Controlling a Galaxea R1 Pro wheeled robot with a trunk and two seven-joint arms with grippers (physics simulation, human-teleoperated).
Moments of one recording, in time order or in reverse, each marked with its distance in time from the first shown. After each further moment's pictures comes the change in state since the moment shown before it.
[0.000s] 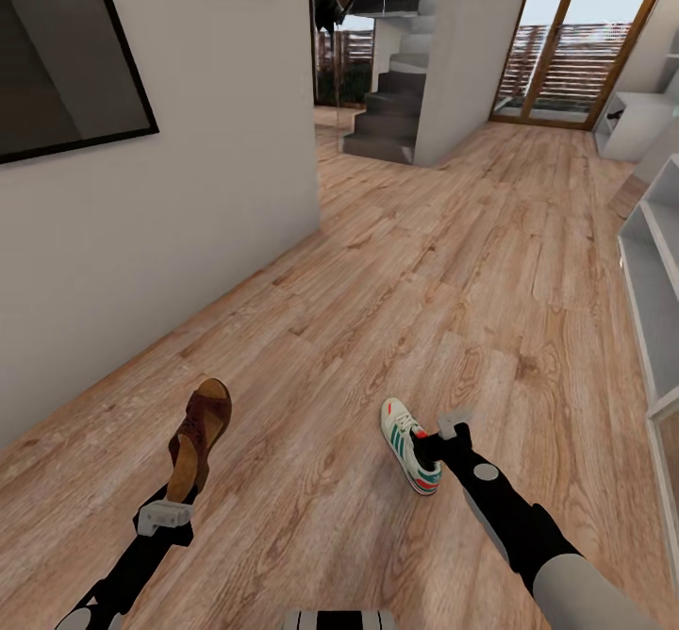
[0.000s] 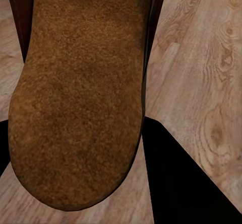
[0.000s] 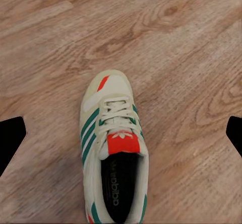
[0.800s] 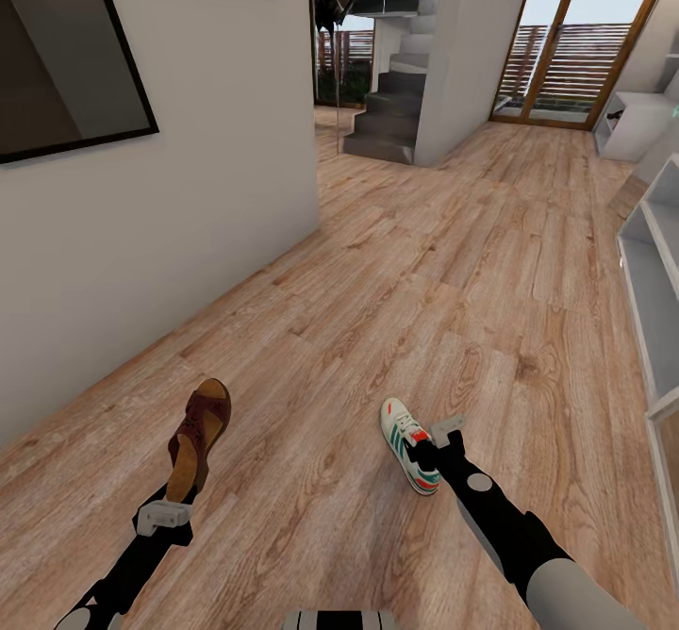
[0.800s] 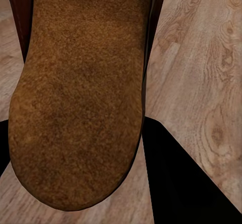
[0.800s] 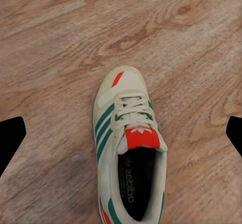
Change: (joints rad) left arm 0.000 0.002 0.000 0.000 0.001 0.000 0.000; right arm 0.002 0.020 0.028 0.061 0.002 -0.069 -0.006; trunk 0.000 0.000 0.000
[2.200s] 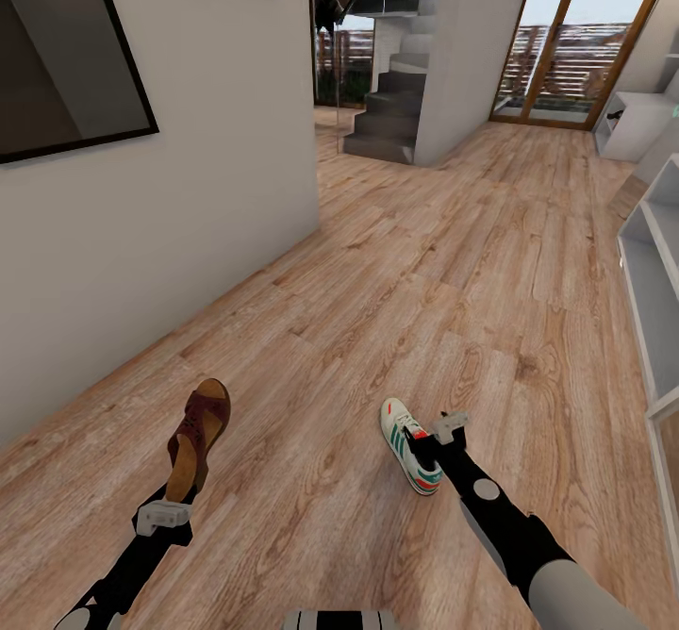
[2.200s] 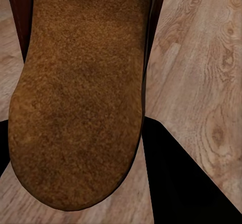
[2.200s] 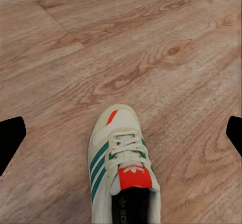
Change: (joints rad) left arm 0.000 0.000 0.002 0.000 0.002 0.000 0.000; right arm -0.001 -0.004 -0.018 0.034 -0.009 -0.196 0.000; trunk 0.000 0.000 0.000
